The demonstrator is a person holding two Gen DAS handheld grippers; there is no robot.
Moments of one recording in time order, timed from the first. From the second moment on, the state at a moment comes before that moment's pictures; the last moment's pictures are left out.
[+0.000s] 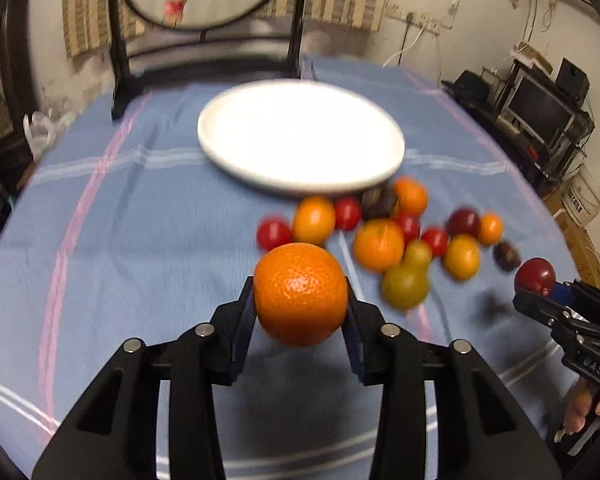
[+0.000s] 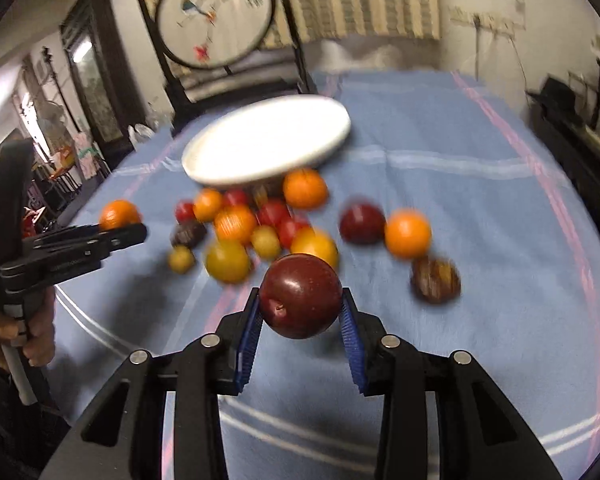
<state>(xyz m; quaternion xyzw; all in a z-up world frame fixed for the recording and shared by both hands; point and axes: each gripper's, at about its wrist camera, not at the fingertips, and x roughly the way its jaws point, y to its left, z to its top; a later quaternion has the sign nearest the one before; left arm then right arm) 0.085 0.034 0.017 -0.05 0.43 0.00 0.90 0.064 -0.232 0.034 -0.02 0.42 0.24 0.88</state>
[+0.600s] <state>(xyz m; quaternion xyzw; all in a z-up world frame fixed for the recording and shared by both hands) 0.238 0.053 -0.006 -0.09 0.45 0.03 0.89 0.205 -0.120 0.015 -0.08 0.43 0.25 0.86</state>
